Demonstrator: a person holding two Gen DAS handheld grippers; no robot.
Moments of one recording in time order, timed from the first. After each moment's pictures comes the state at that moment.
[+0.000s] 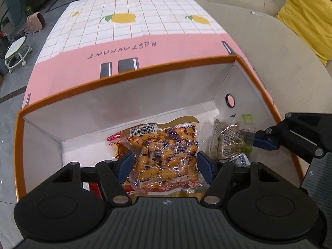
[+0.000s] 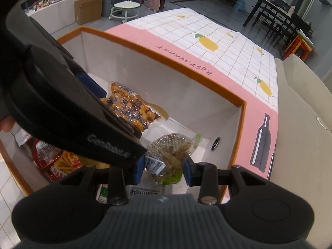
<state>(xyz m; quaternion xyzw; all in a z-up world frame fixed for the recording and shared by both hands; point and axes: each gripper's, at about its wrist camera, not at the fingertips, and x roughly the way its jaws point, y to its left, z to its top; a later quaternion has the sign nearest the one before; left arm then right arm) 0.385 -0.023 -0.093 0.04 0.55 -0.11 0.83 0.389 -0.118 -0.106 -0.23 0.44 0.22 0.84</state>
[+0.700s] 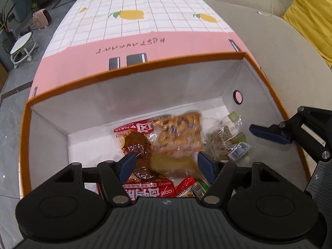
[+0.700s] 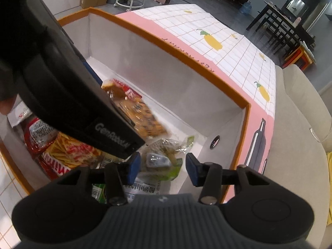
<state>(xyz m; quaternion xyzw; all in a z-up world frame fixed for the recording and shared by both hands) 0.377 -0.015 -0.090 0.03 0.54 -0.09 0.83 0.374 -0.110 -0.100 -0.28 0.44 0.22 0.82</state>
